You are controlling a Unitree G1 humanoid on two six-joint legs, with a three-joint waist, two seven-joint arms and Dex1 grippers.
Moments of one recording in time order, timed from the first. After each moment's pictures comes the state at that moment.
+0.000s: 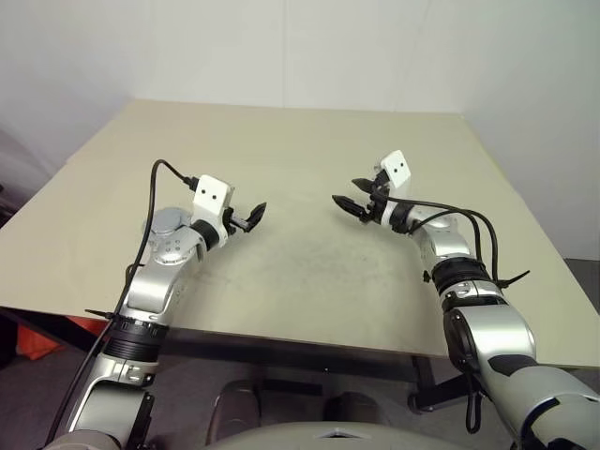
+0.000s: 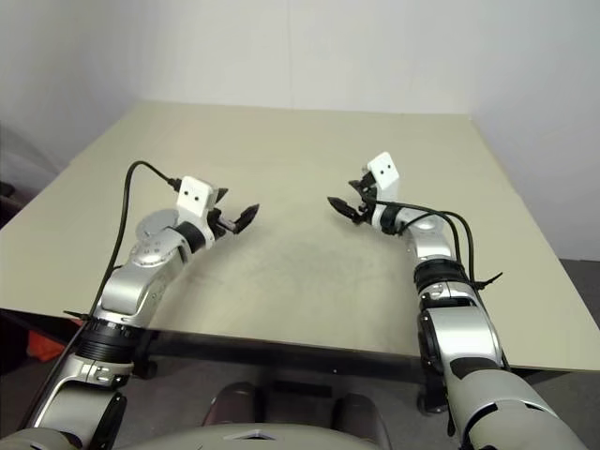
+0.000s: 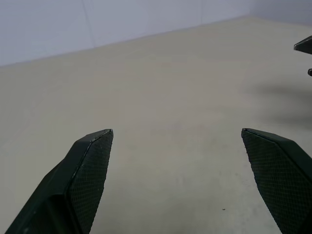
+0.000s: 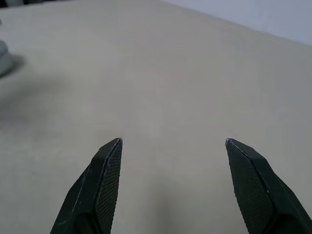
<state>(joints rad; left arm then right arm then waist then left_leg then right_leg) -0.37 0.37 -0.08 0.01 -0.28 0.35 -0.35 -0.81 -0.34 -0.03 1.00 0.12 -0.18 0.82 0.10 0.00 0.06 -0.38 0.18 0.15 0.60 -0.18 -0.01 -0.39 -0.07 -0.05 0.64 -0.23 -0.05</state>
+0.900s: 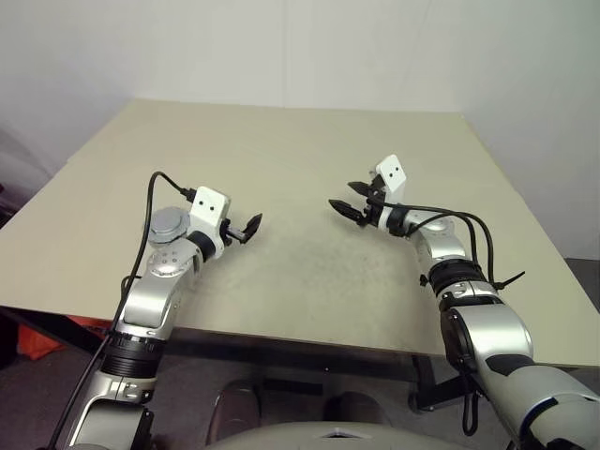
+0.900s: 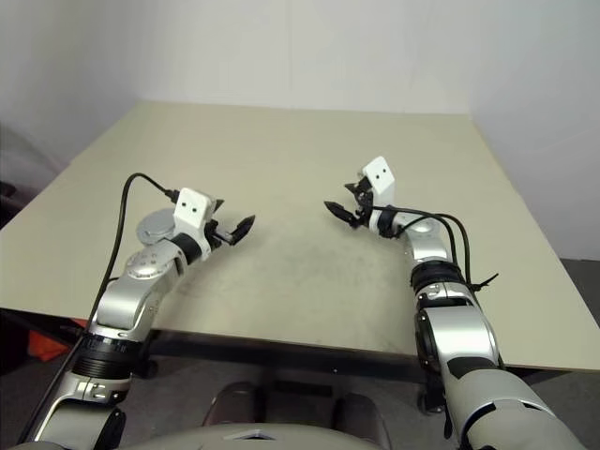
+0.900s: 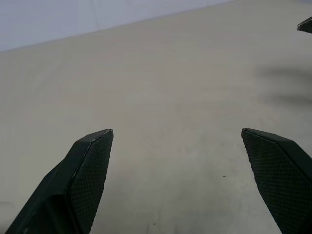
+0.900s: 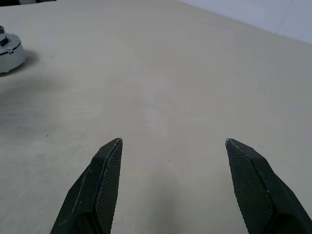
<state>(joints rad) -0.29 0.36 -0.04 -0.07 -0.22 0.41 -0.37 -0.81 -0.32 -0.04 1.01 0.12 -0.18 0.86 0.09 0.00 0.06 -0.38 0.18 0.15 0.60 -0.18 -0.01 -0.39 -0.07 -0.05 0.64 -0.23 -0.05</state>
